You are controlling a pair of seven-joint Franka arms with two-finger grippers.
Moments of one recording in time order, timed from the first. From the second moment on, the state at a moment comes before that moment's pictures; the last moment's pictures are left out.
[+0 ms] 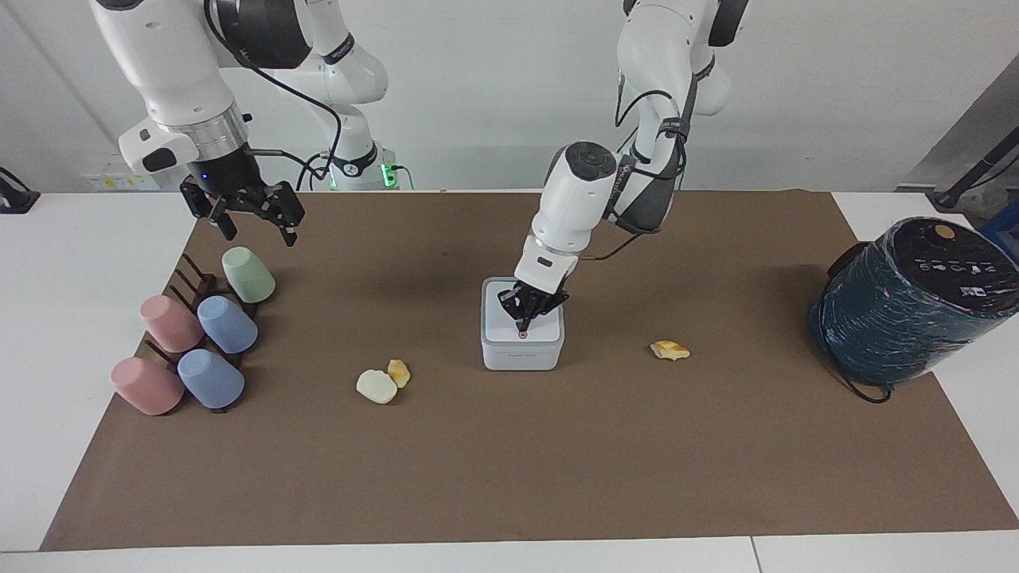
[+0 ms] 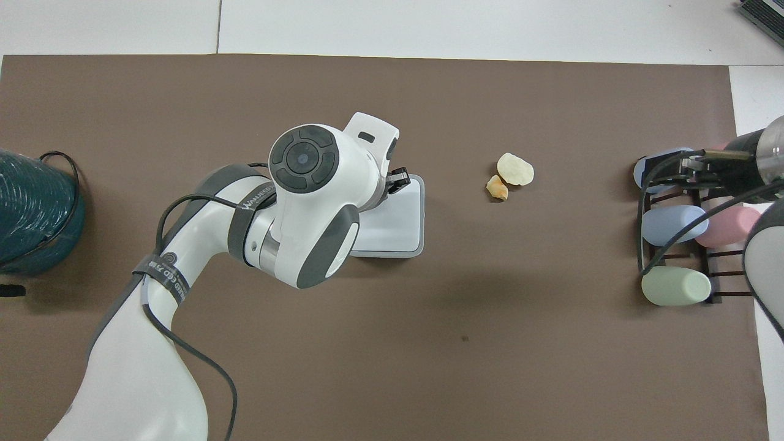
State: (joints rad) left arm -0.60 0.38 -0.01 -1.61 -0.15 2.17 -0.79; right arm -0.01 -0.03 0.04 -1.68 0.00 1.75 0.20
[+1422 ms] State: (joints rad) left arm -0.15 0.32 0.02 -1.31 -0.06 1.60 -0.08; right arm 0.06 0.26 0.04 -1.85 0.00 2.36 0.04
